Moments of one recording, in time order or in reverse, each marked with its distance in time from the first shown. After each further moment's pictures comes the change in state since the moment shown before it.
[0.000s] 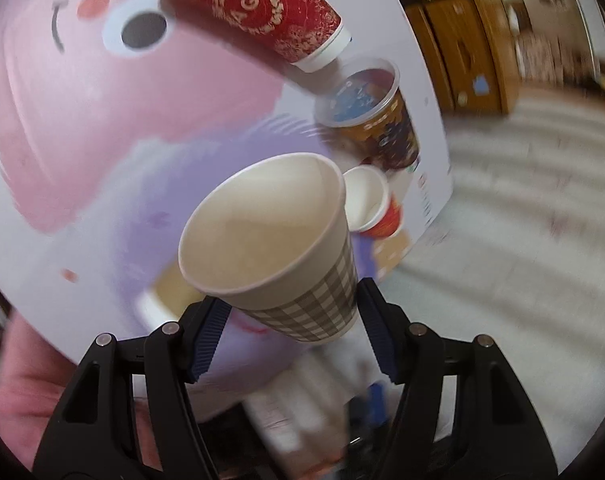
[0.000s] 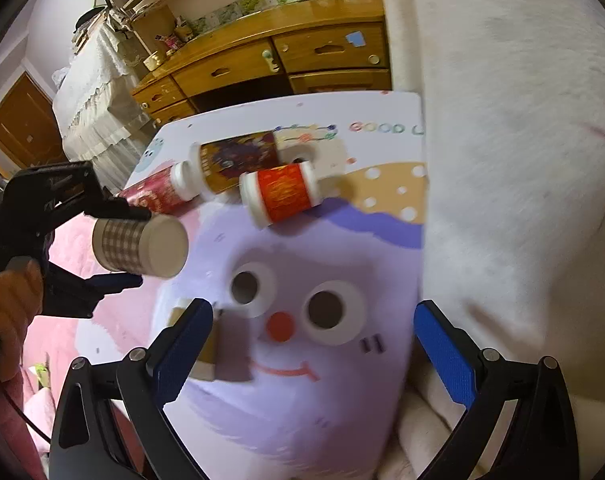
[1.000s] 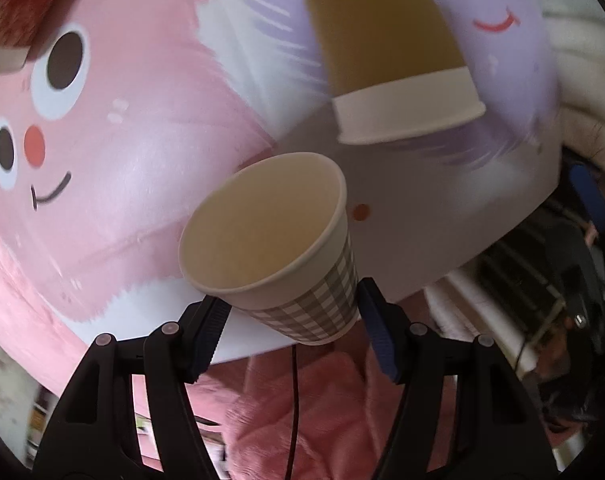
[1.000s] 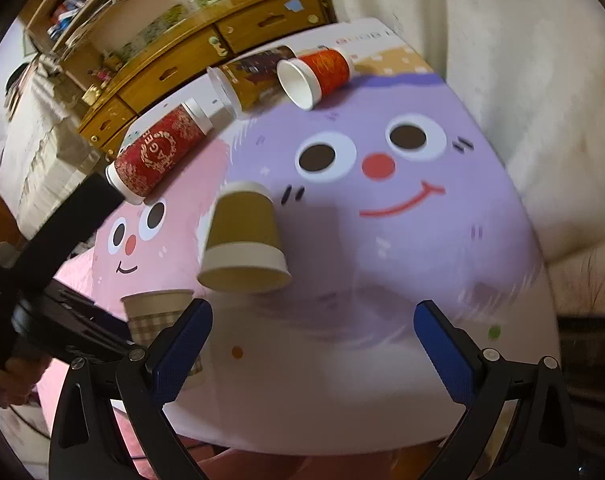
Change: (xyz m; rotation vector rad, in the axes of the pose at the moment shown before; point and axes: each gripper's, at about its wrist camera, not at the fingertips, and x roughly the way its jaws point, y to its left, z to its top) left arm 0.060 0.118 -0.050 1.137 0.583 0.784; right arm 0.030 0.175 -0.165 0.367 -0.008 -0.142
